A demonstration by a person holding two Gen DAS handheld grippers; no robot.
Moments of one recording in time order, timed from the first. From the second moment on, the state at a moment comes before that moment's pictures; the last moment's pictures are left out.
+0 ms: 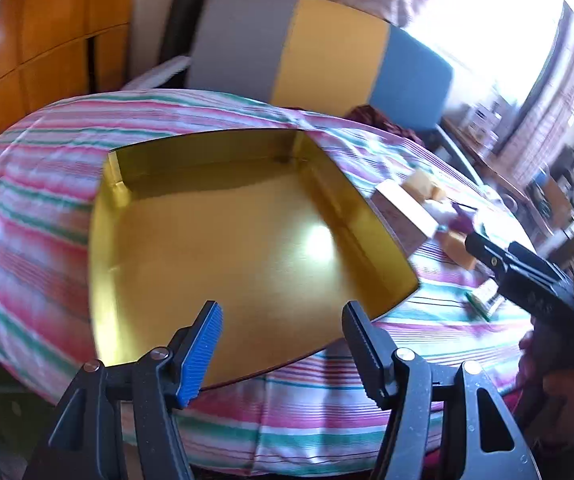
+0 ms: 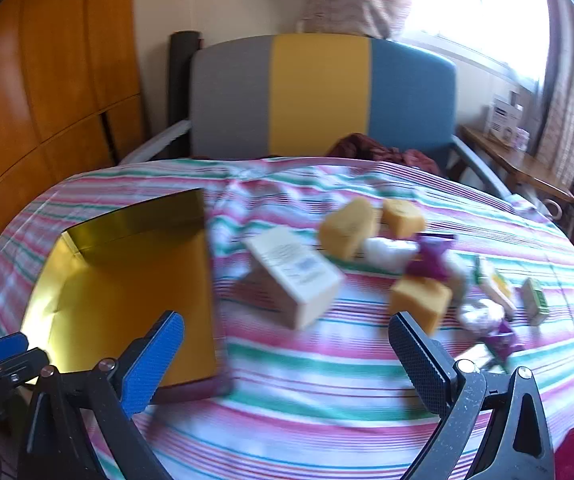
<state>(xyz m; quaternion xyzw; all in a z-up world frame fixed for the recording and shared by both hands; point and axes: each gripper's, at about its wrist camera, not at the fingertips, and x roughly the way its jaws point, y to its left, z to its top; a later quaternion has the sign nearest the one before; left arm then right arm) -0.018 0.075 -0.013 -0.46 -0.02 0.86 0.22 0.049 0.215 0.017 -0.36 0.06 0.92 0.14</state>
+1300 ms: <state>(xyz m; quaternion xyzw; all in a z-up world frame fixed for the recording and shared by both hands) -0.143 0.334 -0.079 -0.63 0.03 0.74 0.22 0.113 0.426 0.018 -0.27 0.29 0.88 0.26</state>
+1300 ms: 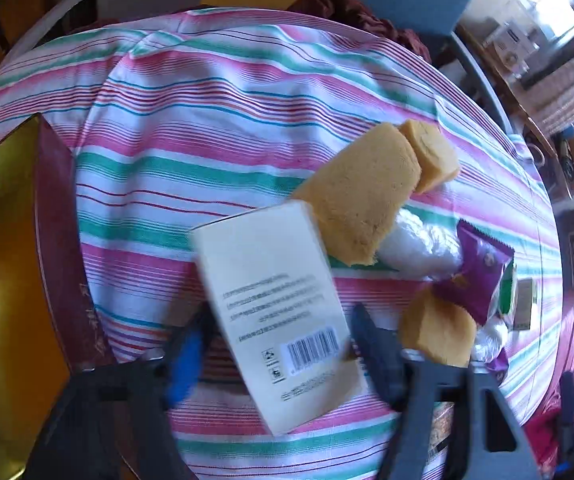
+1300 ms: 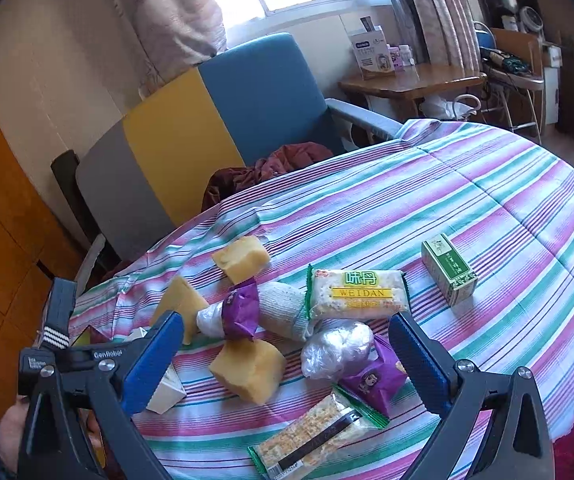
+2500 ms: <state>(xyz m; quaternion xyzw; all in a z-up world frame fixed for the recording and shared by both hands) -0.041 0.137 -0.012 -0.46 -0.01 0.83 0.31 0.093 0.399 -0.077 -0.47 0.33 0.77 0.29</state>
